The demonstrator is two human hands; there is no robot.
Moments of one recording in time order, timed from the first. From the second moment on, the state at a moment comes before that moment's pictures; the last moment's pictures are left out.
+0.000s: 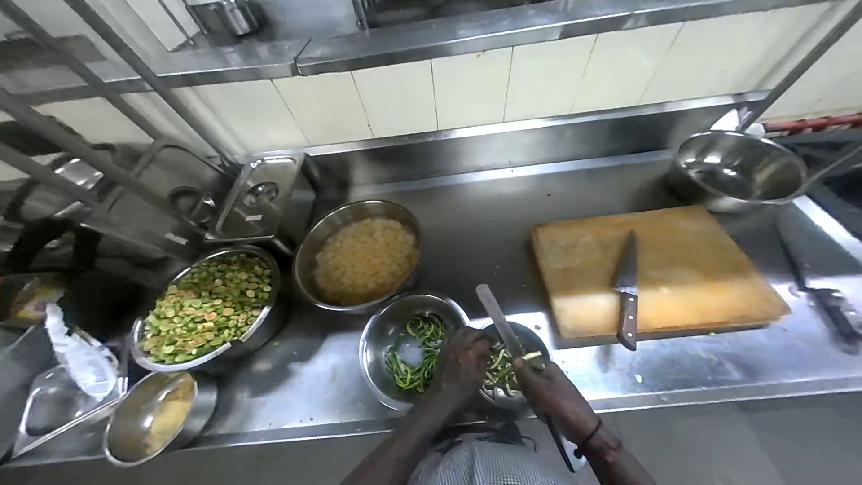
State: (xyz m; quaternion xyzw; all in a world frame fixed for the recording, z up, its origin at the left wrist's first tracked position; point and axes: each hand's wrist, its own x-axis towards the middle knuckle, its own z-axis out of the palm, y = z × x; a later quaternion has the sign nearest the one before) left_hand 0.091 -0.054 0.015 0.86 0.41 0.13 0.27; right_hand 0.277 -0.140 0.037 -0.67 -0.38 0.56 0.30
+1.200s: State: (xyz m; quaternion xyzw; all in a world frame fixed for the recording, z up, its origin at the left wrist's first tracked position) left_hand 0.052 -0.043 0.046 0.49 0.50 0.32 0.64; right_hand 0.267 -0.148 0.062 -0.70 -0.59 0.38 0.14
